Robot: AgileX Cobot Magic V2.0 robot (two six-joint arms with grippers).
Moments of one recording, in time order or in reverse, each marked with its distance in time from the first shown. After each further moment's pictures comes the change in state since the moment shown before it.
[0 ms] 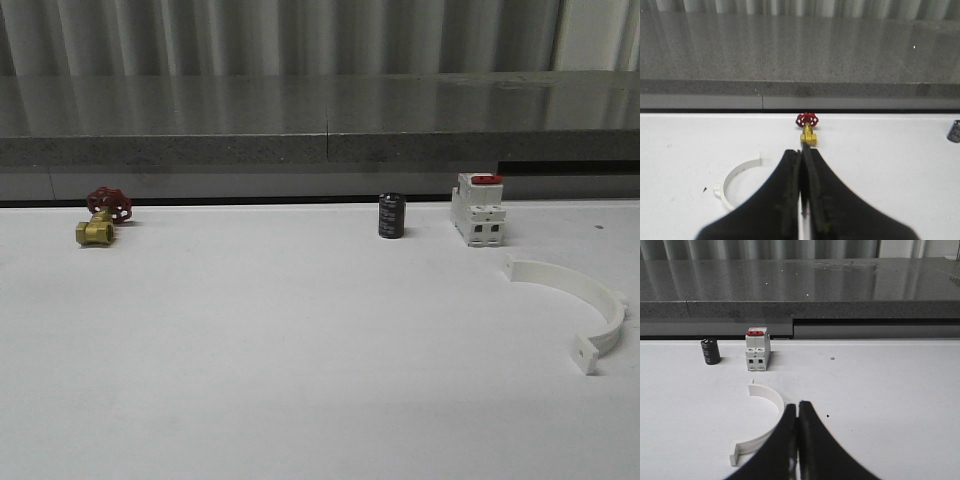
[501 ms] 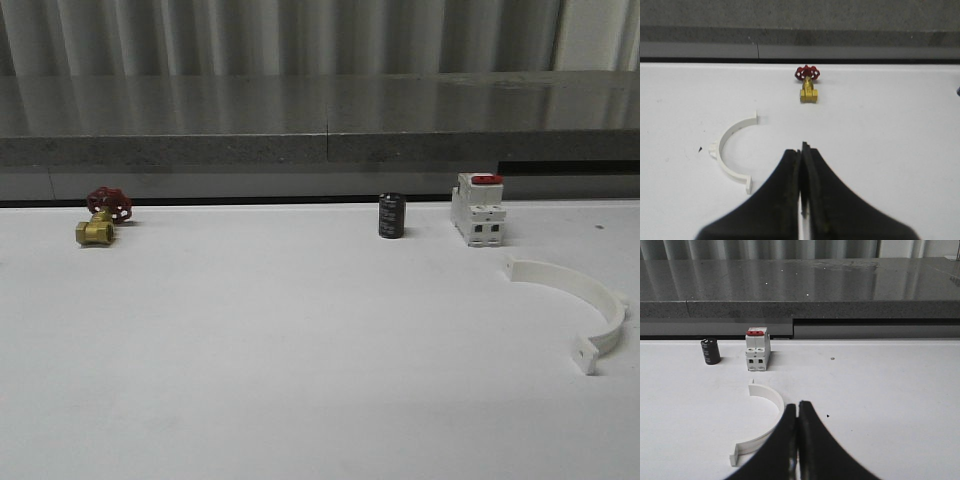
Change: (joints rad) left arm 0.000 0.268 -0.139 -0.002 0.123 0.000; right arm 0.000 0.000 0.000 0.000 0.000 0.000
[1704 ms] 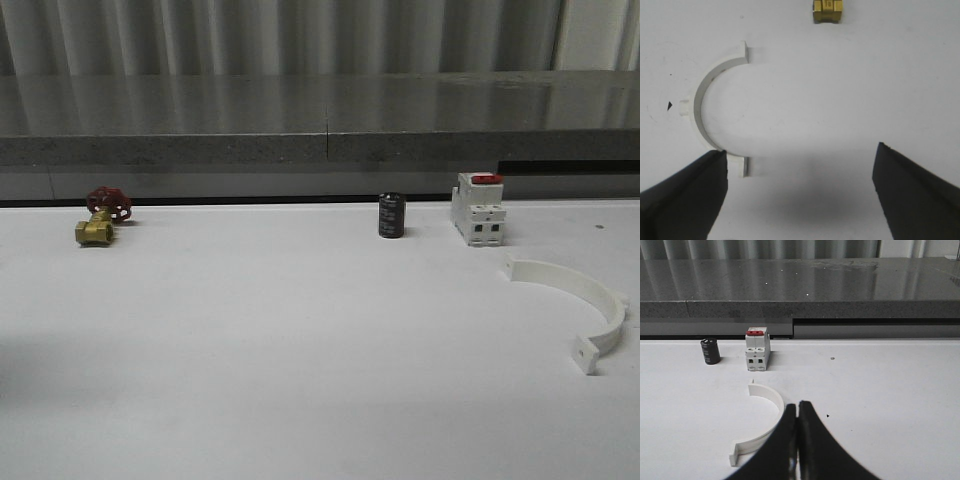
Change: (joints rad) left arm 0.016 0.741 -0.344 0.021 0.096 0.007; right arm 0.000 0.000 0.000 0.000 0.000 0.000
